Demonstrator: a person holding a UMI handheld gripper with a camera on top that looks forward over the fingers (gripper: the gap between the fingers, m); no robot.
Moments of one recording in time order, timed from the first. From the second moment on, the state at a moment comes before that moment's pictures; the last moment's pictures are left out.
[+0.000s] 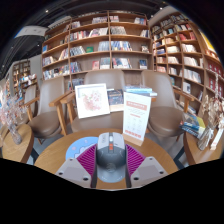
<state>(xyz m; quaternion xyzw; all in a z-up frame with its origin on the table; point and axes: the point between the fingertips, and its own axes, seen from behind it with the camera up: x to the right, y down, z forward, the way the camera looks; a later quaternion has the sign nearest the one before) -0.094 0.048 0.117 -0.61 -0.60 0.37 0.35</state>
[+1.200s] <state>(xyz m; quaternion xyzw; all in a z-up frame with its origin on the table) -0.025 -0.024 0.119 -0.62 -0.62 0.35 0.33</state>
